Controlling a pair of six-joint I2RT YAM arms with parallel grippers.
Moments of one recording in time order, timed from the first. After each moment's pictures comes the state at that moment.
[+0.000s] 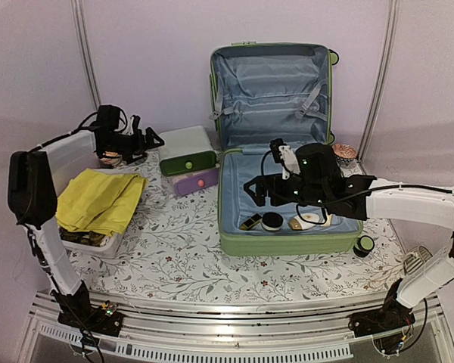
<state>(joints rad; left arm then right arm) -0.09 1.89 1.57 -0.39 0.50 -0.40 0.87 1.45 1.05 -0.04 0.10 0.41</state>
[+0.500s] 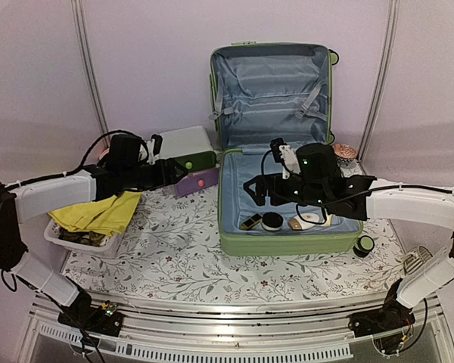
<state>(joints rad) -0.46 1.45 1.02 -0.08 0.21 -0.53 0.87 1.45 1.05 -0.03 0.10 0.41</state>
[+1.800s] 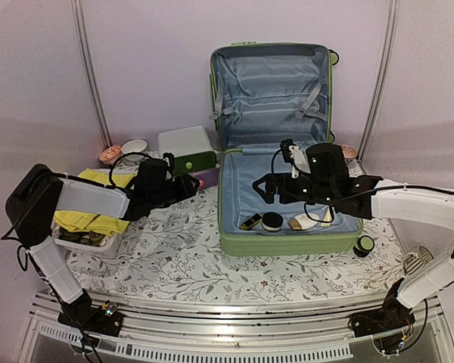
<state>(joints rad) -0.59 1.70 0.89 0.39 -0.09 -0.69 0.79 1.41 1.00 -0.02 0.02 0.44</state>
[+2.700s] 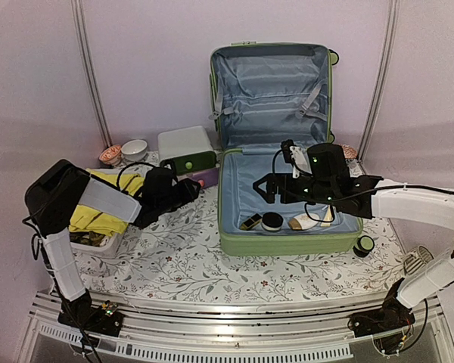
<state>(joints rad) -0.58 1.88 0.88 0.62 -0.12 -0.77 0.78 1.41 0.99 -0.02 -0.02 0.46</state>
